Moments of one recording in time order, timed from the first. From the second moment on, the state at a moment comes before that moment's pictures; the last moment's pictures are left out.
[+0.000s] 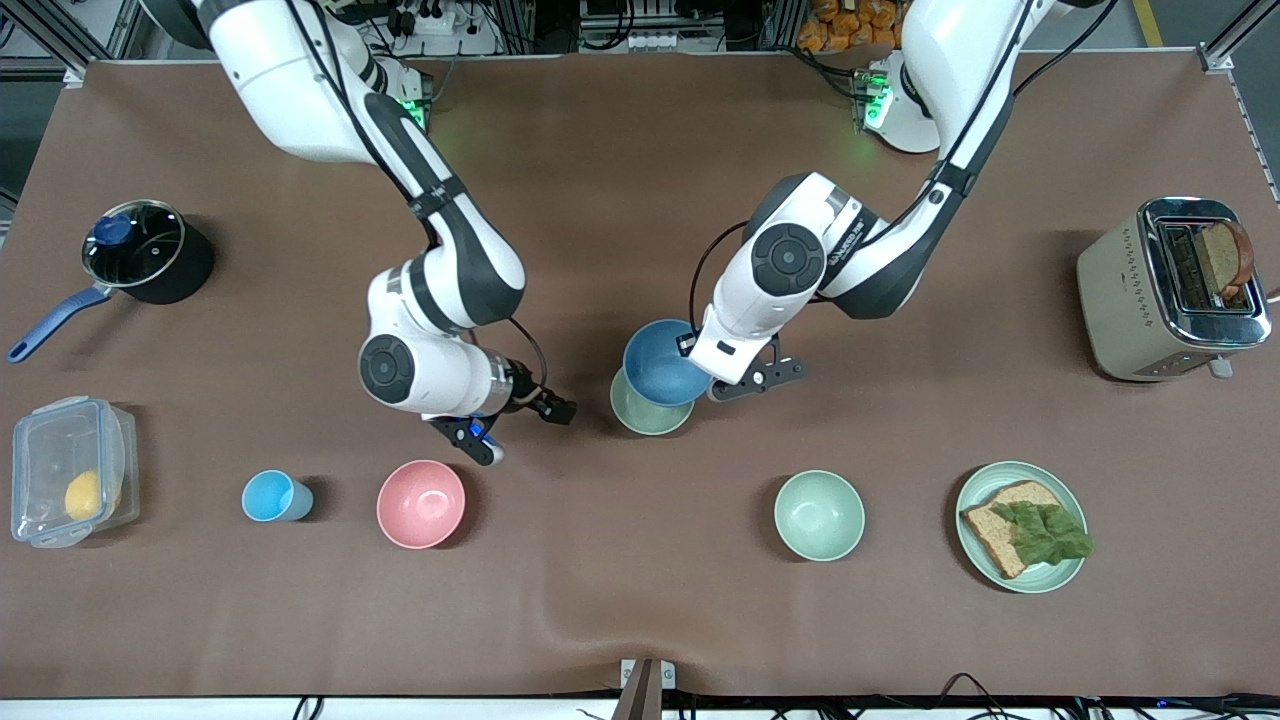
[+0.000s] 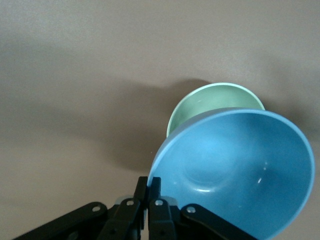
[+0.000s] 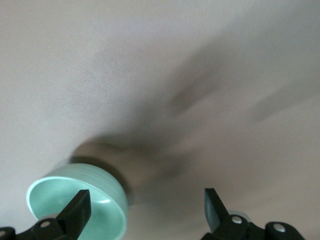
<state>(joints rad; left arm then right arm) -0.35 0.55 -0.35 -1.62 0.01 2.14 -0.94 0.44 0.67 0.04 -1.56 0.49 2.17 0.88</state>
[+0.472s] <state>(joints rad) -0.35 0.60 -0.35 -1.60 0.01 2.20 -0.94 0.44 0.75 0.04 -1.53 0.57 2.33 1.06</state>
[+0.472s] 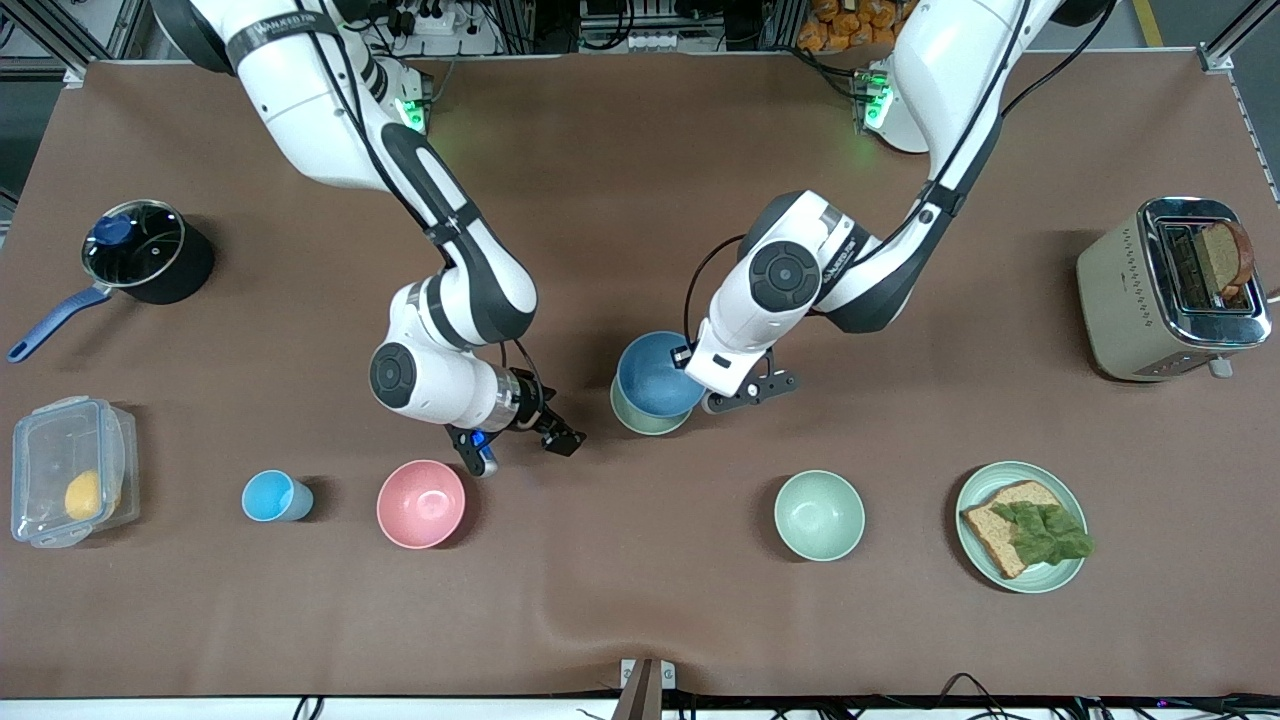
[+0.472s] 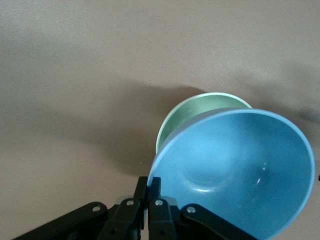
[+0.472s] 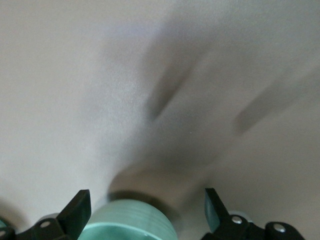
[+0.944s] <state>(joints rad) -0.35 0.61 -0.35 -1.60 0.01 2.20 -0.94 0.50 0.85 0.04 -1.44 0.57 2.39 1.17</state>
